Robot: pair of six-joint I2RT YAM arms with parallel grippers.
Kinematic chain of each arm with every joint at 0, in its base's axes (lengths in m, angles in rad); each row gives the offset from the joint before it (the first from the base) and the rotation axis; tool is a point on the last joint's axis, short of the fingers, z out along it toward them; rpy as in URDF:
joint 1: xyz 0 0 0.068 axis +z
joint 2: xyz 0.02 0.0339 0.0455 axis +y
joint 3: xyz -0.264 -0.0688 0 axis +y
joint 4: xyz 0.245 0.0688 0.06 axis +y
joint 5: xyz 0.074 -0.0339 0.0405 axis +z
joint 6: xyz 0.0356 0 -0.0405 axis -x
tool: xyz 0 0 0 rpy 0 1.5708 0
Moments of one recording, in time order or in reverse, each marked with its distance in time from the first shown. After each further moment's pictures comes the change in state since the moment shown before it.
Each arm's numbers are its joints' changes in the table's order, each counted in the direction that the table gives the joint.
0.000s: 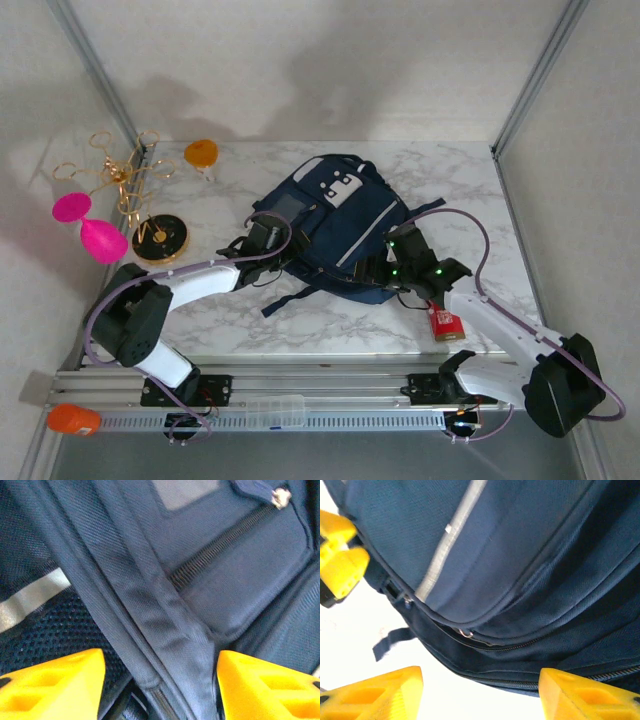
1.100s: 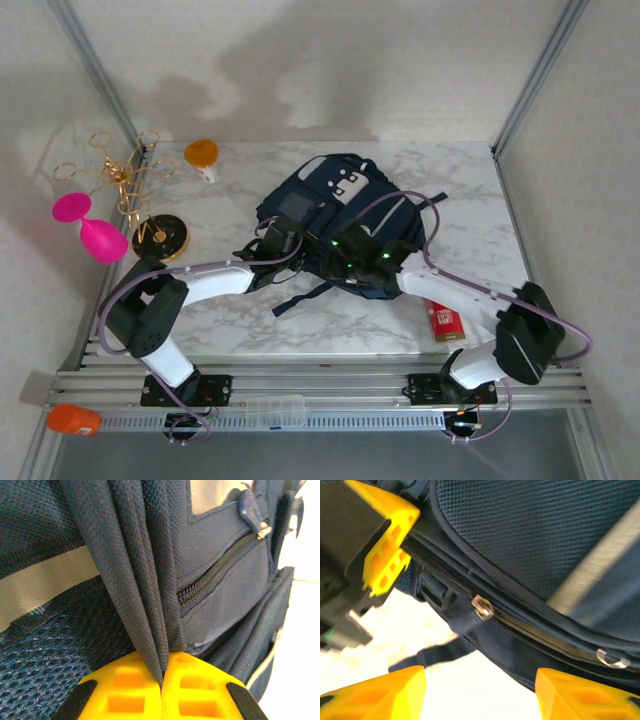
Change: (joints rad) left arm -0.104 0.061 -0.040 -0.146 0.066 0.368; right arm 0.285 0.335 -0.325 0.100 -0.279 -0.179
